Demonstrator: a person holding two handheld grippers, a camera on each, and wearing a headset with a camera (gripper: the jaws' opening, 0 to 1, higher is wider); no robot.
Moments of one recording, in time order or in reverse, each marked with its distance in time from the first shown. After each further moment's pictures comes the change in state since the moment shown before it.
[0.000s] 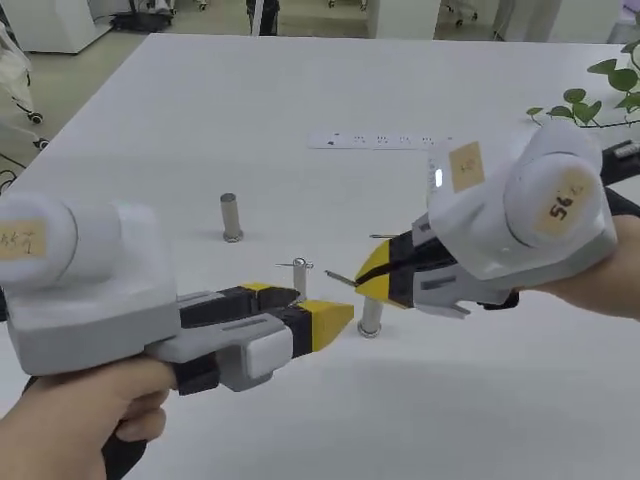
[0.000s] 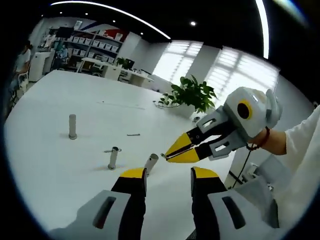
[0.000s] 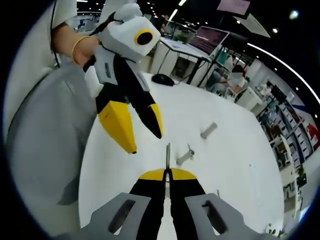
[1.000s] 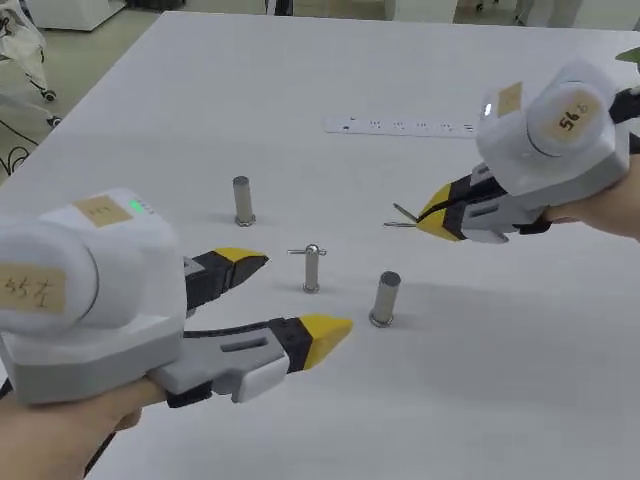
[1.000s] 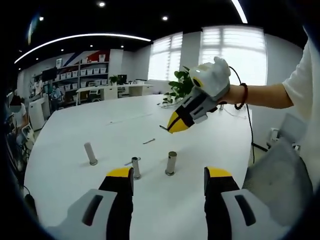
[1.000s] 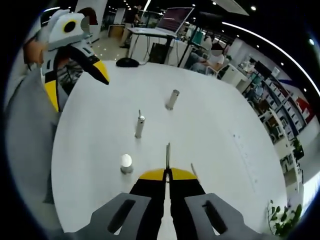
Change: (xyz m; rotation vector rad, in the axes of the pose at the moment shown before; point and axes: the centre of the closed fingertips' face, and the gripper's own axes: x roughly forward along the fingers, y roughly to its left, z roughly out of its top) left arm -0.013 0.019 -0.001 0.382 0.017 0.120; right arm -0.002 -0.072 -0.061 0.154 0.106 -0.105
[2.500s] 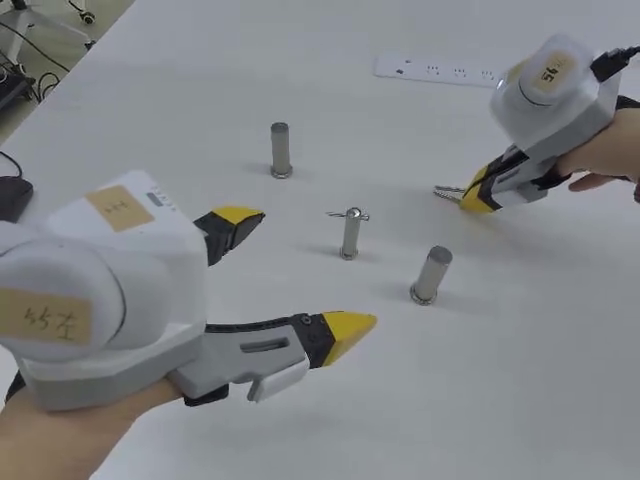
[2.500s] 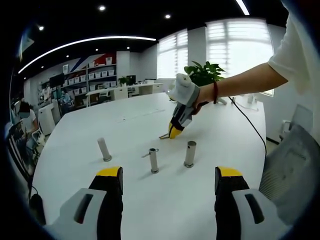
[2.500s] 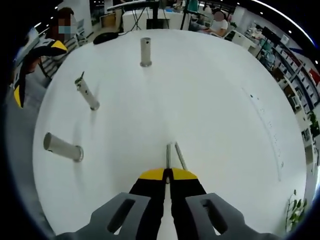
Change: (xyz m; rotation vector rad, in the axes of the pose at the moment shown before) left arm 0.003 0.031 -0.023 0.057 0.012 0.114; right arm 0.093 -0.051 -0.076 0.139 0.234 0.154
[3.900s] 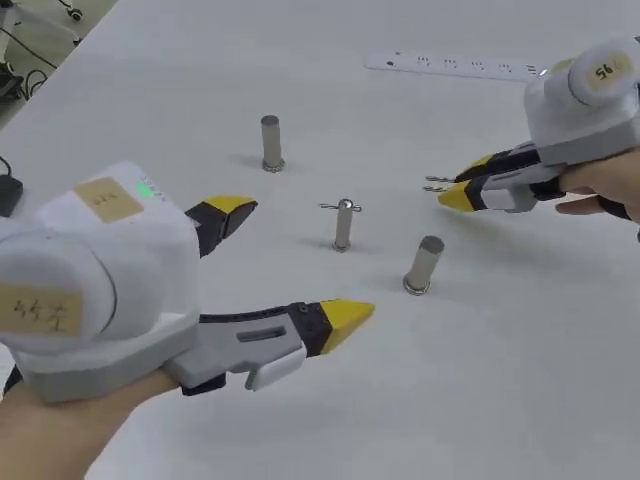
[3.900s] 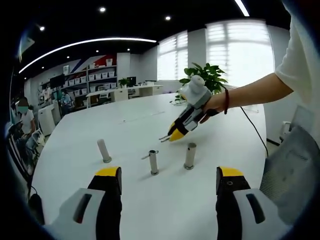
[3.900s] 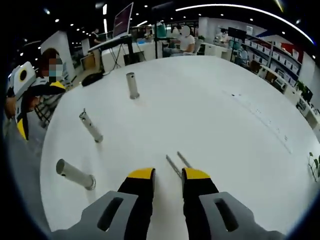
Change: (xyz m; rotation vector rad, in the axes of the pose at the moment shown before) left arm 0.004 0.000 0.001 -0.006 -0.013 0.000; right arm -0.009 0.007 0.013 0.272 -0.287 -0.036
